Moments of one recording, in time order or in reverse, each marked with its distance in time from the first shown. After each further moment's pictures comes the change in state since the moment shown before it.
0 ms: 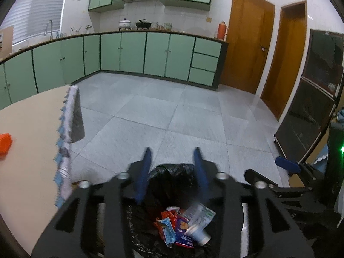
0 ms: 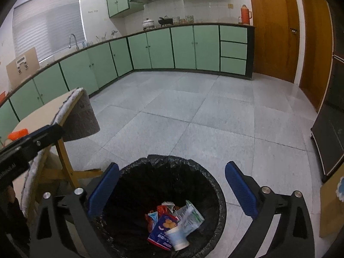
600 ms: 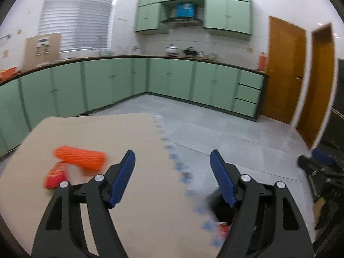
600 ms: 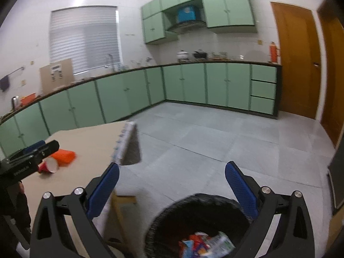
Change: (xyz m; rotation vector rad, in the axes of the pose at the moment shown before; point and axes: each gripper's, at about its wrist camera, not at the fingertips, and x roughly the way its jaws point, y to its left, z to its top) left arm -0.137 0.137 0.018 -0.101 -0.168 0.296; right arm -0.072 0.124 0.043 -0.127 -0.213 0.185
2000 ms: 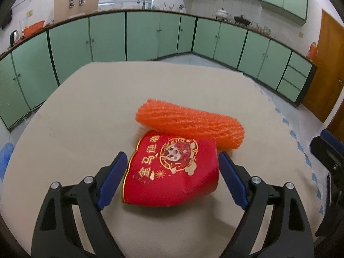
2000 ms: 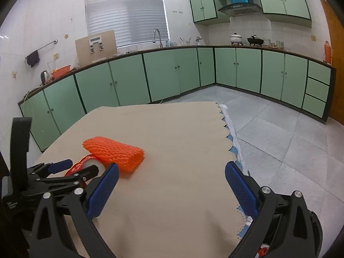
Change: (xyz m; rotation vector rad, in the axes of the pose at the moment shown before) left arm 0.090 0.198 -0.017 -0.148 0.297 0.184; right arm 0.142 0.201 -0.003 -0.113 0.139 0.248
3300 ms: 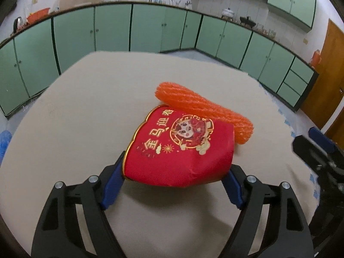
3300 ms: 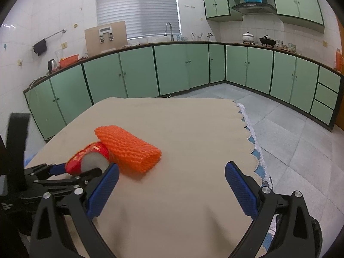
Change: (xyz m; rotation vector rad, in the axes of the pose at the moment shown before) left arm -0.010 0.028 -0.008 -0.066 0.013 -0.028; right arm 0.023 0.031 0.001 -0.068 0.041 0.041
